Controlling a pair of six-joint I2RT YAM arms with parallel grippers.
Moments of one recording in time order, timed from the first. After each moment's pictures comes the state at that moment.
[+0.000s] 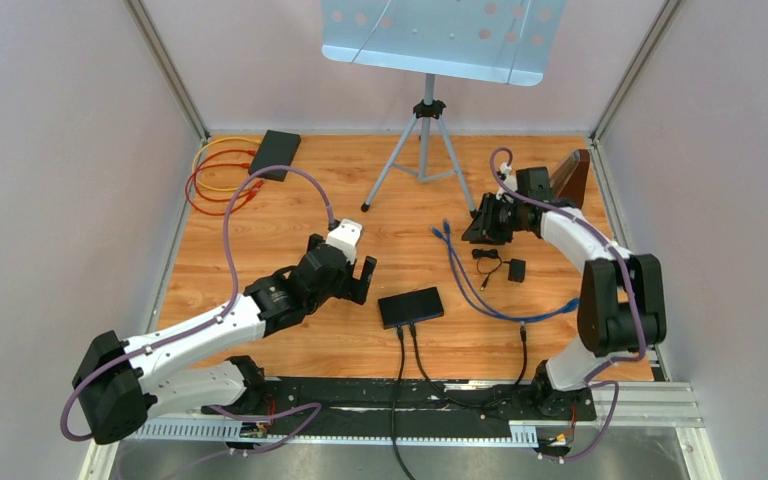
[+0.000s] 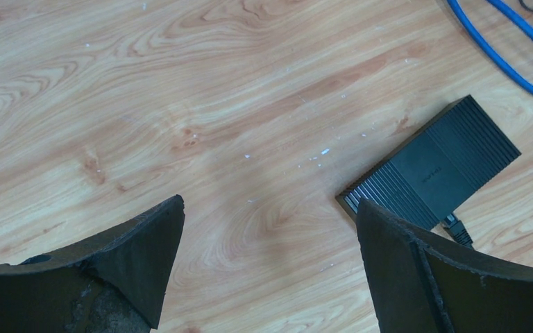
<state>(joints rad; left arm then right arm) -0.90 1.04 0.68 -0.25 -0.38 -0.28 0.11 1.65 1.10 -0.43 -0.54 0.33</state>
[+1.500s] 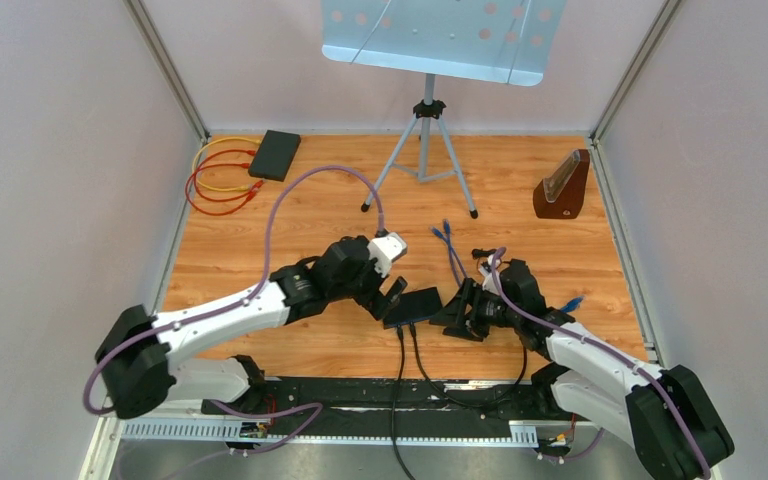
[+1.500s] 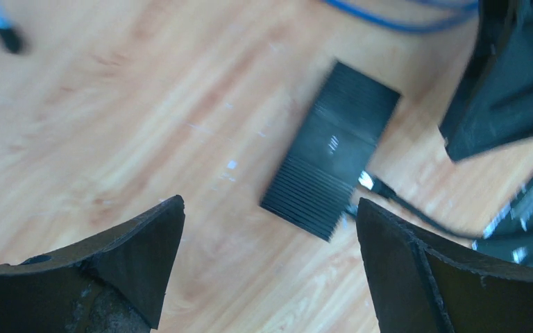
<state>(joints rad) -0.94 1.21 0.78 -0.23 -0.03 -0.06 0.48 0.97 0.23 0.06 -0.61 0.99</state>
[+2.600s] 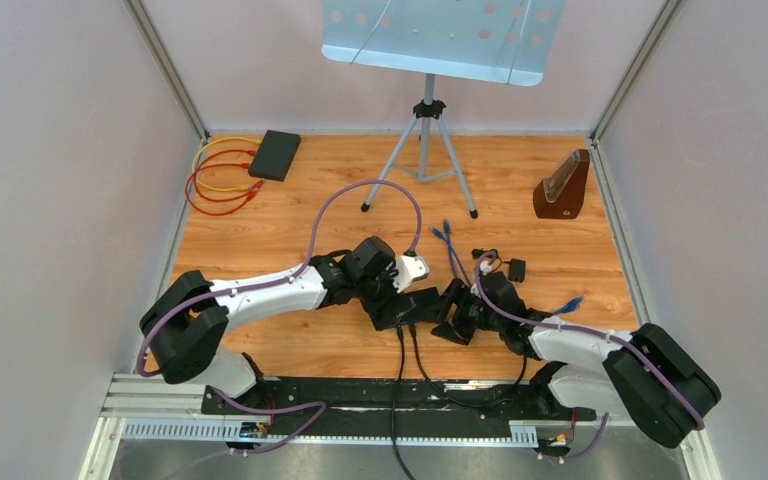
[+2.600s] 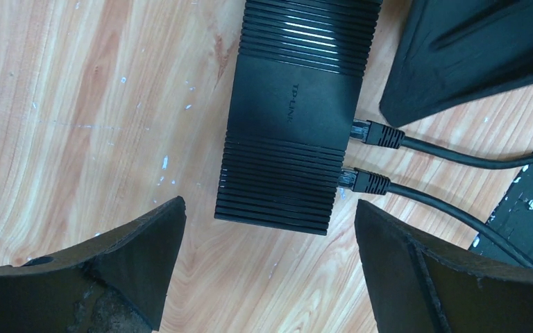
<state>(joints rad) -0.93 1.48 0.87 -0.31 0.15 0.17 0.65 1.15 0.20 0.28 -0.35 1.24</state>
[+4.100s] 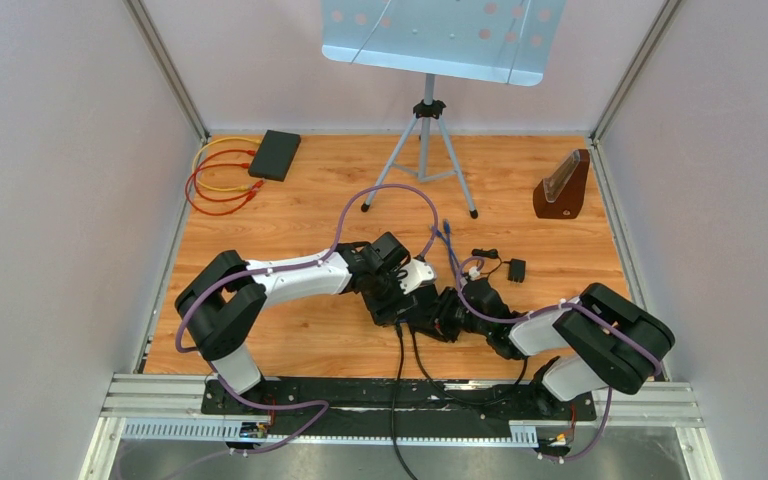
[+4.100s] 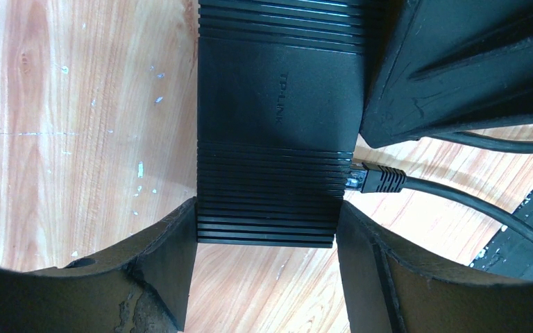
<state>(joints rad) -0.92 1.69 1.03 -0.50 0.19 0.24 0.74 1.47 0.19 0.67 -0.27 1.41</state>
